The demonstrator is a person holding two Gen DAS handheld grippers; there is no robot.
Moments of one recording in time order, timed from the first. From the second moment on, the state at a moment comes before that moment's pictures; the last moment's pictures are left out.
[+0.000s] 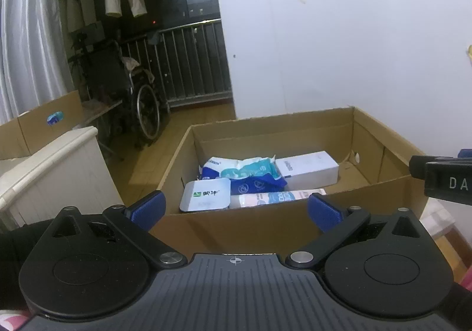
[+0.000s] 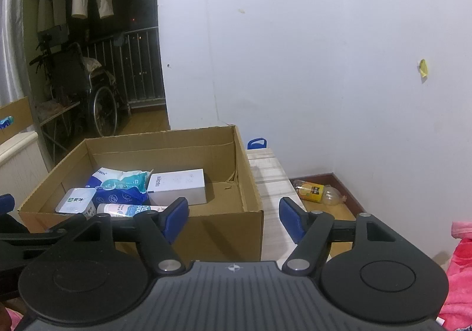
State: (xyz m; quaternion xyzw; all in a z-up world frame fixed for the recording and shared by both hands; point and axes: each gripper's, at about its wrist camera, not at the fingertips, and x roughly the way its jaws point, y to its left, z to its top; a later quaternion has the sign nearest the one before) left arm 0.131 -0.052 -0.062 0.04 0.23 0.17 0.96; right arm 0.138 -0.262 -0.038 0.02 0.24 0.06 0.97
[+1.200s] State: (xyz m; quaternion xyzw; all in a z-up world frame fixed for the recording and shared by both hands) left arm 0.131 -0.053 -0.061 0.04 0.22 0.17 0.96; right arm 0.136 -0.259 -0.038 0.01 0.24 0.06 0.97
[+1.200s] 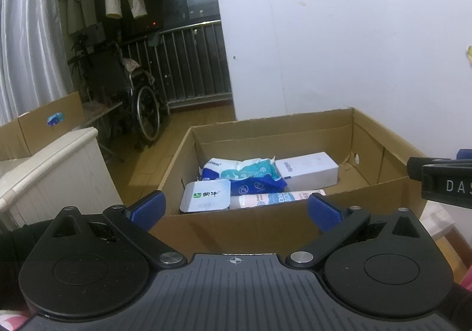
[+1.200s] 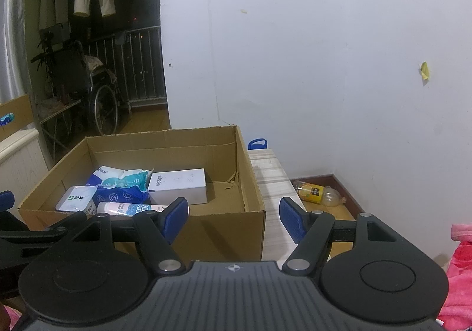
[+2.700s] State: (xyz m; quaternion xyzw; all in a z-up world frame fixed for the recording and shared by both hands) left arm 0.130 -0.051 -0.060 0.03 0.22 0.16 0.96; right arm 0.137 -0.261 -0.038 0.01 0.24 0.07 0.97
